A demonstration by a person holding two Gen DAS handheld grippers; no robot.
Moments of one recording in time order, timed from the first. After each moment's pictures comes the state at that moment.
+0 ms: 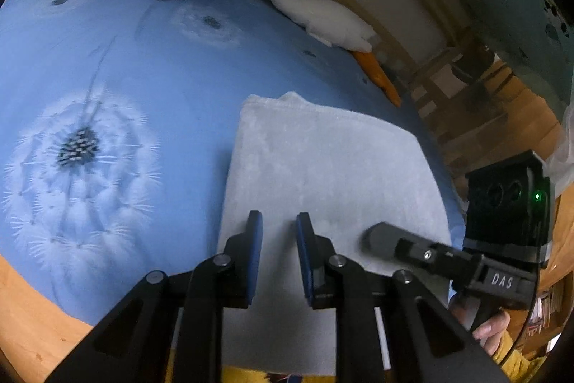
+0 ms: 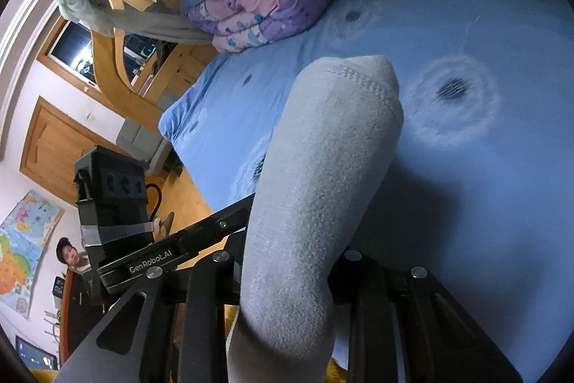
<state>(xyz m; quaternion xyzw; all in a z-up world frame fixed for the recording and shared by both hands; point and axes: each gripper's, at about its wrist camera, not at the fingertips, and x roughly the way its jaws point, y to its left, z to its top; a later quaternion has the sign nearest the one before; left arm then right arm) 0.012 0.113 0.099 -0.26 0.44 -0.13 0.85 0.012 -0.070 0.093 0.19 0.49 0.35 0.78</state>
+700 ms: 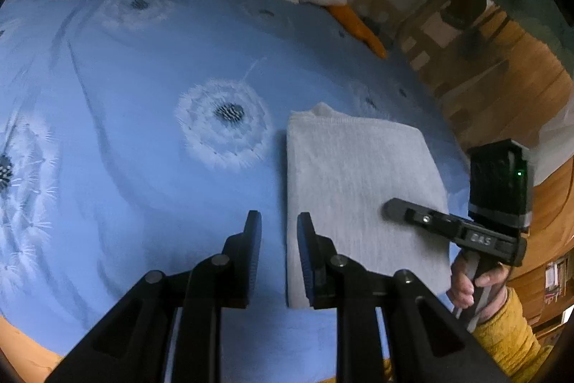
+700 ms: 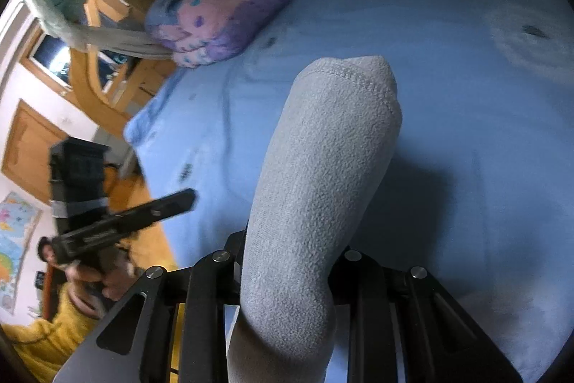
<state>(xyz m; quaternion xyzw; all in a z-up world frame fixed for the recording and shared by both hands) 0.054 -0.003 0.094 -0.18 0.49 -0.16 0.83 0.040 -0.242 0.062 0.15 0.50 0.28 0.80</state>
